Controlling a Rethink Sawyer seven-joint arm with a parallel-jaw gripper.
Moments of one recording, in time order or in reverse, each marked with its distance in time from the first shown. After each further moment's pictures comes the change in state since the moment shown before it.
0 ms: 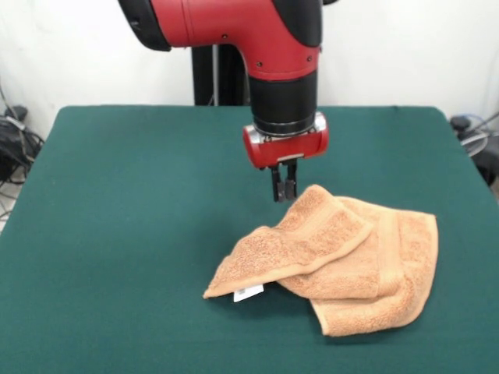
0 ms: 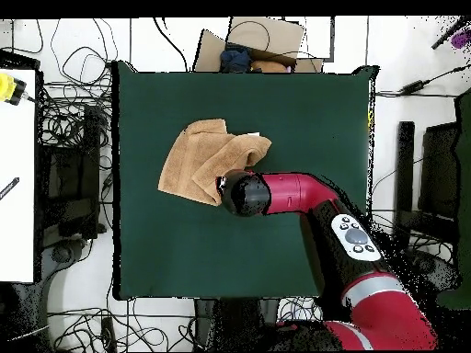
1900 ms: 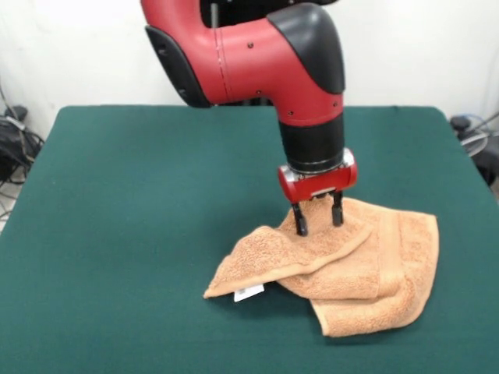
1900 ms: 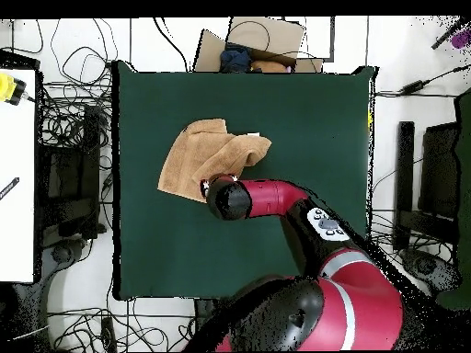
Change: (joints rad) arm 0.040 0.166 -0.001 -0.025 0.002 -0.181 0.000
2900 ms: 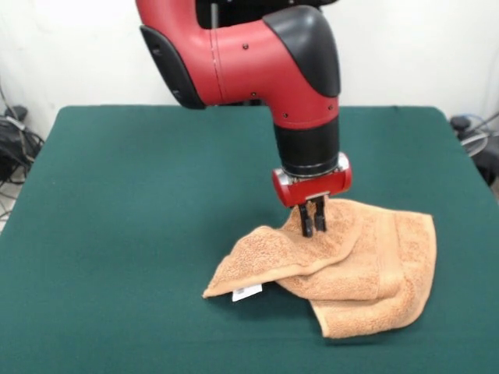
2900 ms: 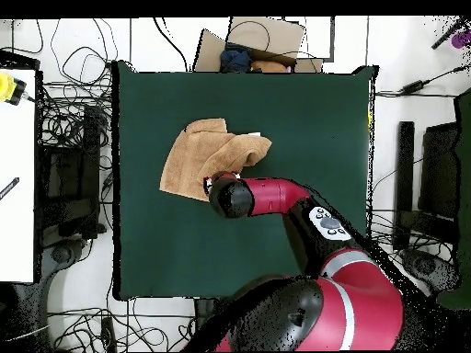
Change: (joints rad) arm 0.001 0.003 -0.010 -0.020 -0.004 0.000 0.000
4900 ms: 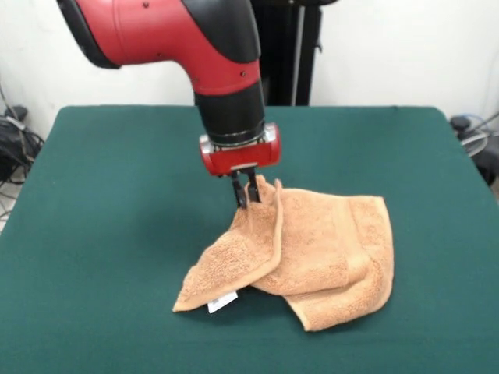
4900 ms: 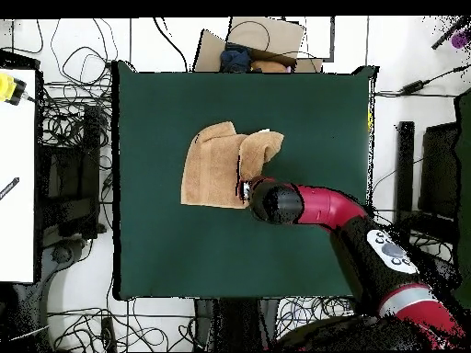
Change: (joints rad) arm -0.214 -0.117 0.070 0.088 -0.001 0.132 0.000
